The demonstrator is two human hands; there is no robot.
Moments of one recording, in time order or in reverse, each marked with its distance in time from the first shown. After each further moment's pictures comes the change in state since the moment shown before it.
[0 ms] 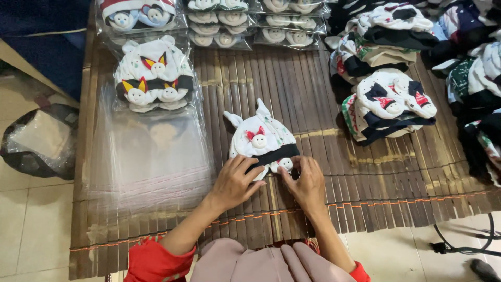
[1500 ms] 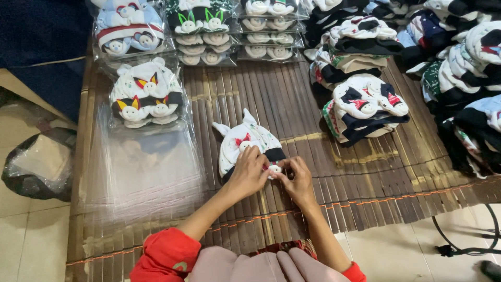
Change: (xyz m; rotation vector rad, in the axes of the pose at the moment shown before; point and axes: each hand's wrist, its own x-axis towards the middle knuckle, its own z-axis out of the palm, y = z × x) left_hand 0.047 0.009 0.053 -0.181 -0.248 -0.270; right_hand -0.005 0.042 0.016 0.353 -0.029 0.060
